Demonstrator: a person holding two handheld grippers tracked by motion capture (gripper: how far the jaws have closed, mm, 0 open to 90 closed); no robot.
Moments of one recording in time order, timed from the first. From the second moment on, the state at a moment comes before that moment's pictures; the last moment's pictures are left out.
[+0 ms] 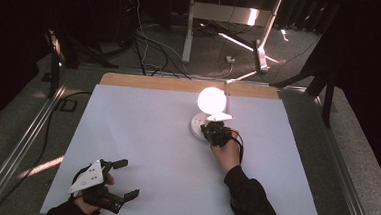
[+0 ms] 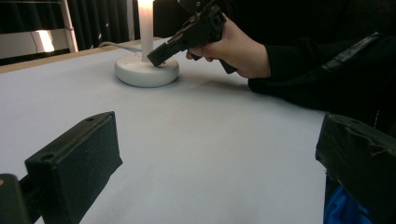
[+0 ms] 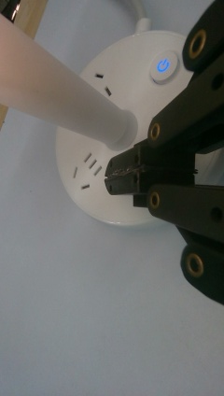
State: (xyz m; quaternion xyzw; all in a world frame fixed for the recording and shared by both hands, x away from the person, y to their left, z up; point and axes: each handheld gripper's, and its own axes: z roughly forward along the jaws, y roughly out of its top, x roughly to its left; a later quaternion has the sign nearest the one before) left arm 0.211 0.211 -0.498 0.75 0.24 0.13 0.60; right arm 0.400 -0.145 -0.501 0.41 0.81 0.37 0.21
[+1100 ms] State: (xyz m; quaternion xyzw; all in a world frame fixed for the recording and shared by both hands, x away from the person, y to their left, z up) left arm 0.210 0.211 -0.498 0.75 0.24 0.13 0.60; right arm 0.397 -0.144 -0.503 0.41 0.80 0.38 0.21
